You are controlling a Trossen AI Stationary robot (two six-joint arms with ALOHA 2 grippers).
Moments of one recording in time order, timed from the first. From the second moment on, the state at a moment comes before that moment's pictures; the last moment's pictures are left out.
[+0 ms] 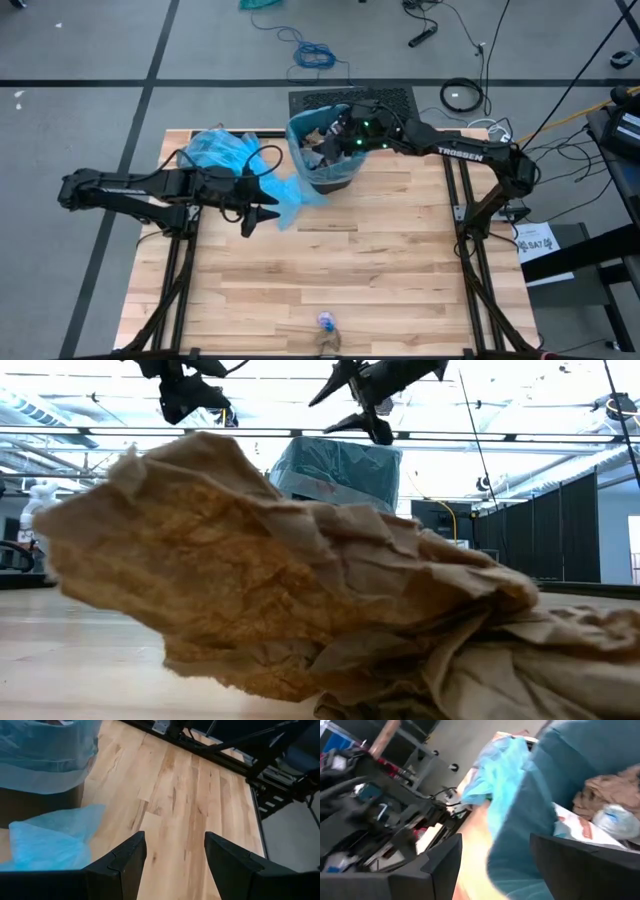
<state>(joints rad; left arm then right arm) 0.00 0.92 0.84 -0.42 0.04 -0.39 -0.35 1.60 1.47 -0.32 -0.18 0.76</state>
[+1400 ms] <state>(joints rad) -0.50 1.66 1.42 -0.43 -0.14 0.06 0.67 1.47 1.47 -1.10 0.35 1.22</state>
